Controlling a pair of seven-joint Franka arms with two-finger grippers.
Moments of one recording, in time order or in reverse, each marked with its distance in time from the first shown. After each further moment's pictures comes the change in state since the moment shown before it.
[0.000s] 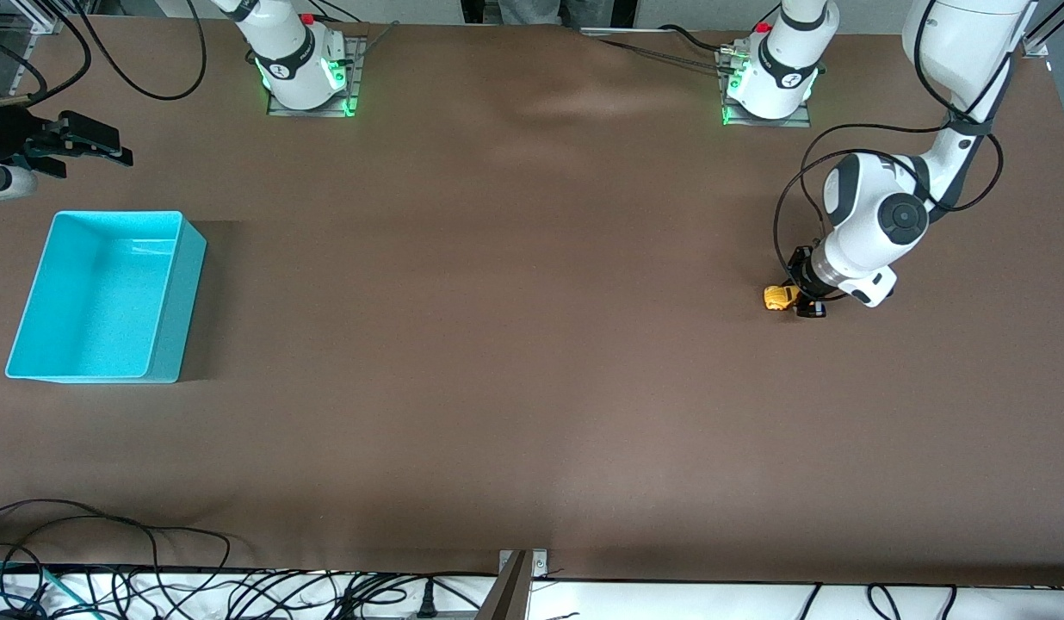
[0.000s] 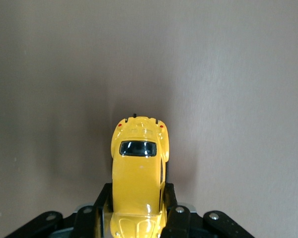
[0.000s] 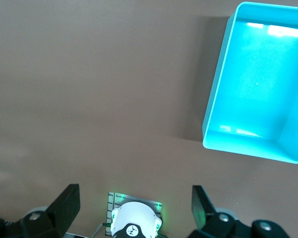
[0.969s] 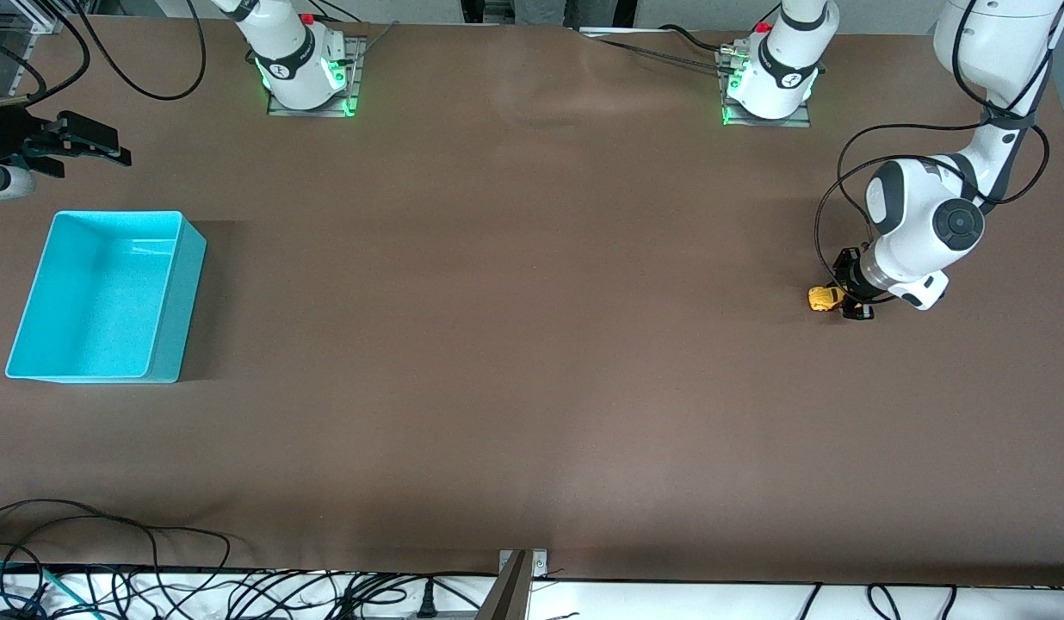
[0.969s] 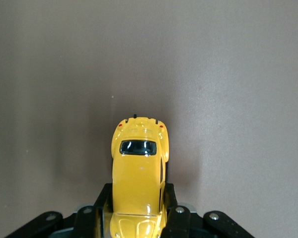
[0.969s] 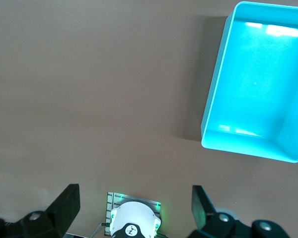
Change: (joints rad) left arm 0.004 0.017 0.136 0.032 0.002 -0.028 0.133; right arm -0.001 0.000 0.000 0.000 -0.003 0.000 0.000
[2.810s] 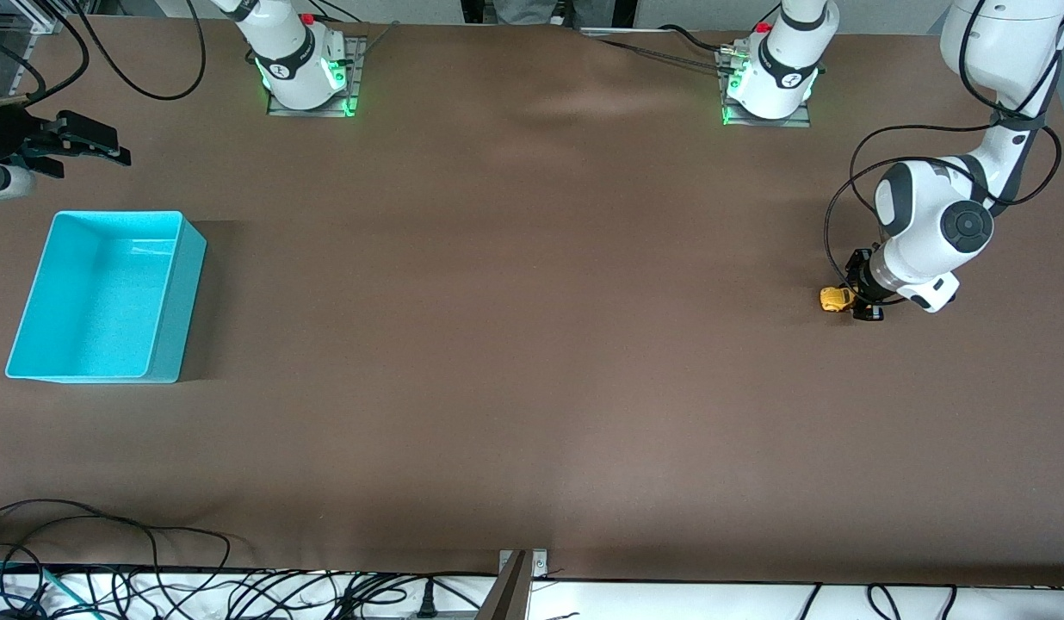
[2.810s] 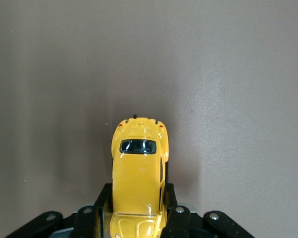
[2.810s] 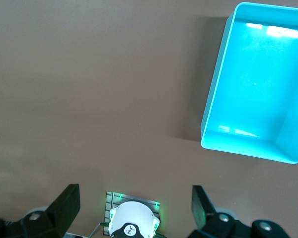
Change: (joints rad) left arm 0.000 0.009 0.029 0.013 0.047 -0.002 0.035; right arm -0.001 0.000 -0.002 0.000 -0.001 0.000 -0.009
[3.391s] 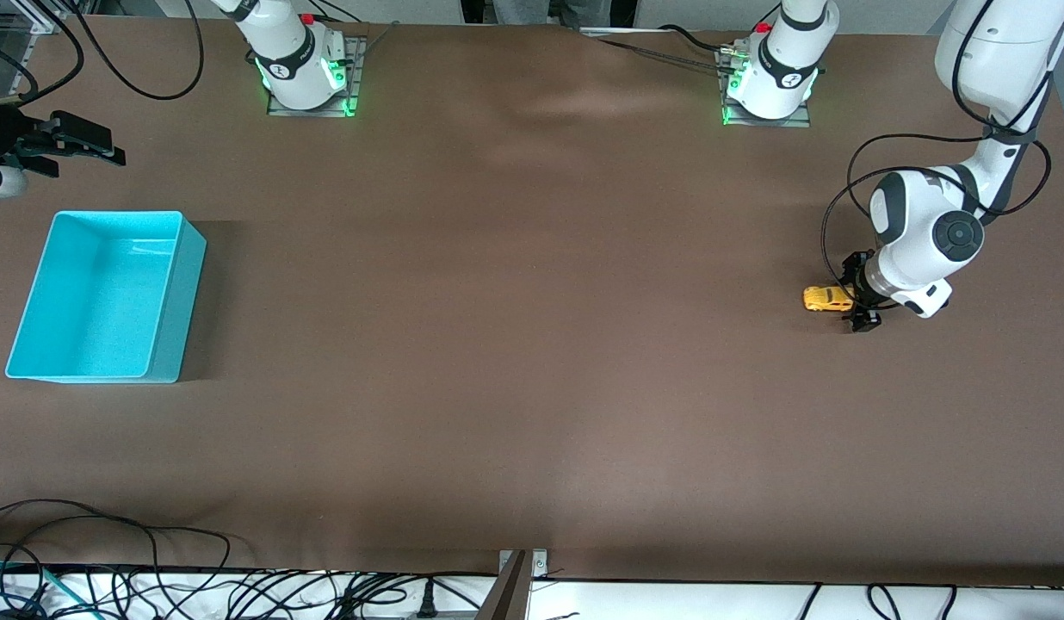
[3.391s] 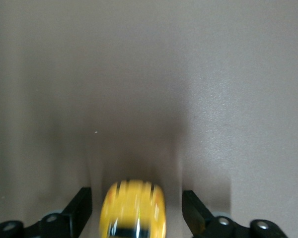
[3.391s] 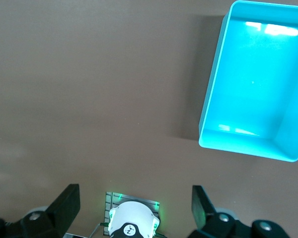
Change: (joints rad) left arm 0.001 0.071 0.006 0.029 0.001 0.036 0.009; right arm -0.001 0.000 -0.012 0.000 0.000 0.000 -0.001
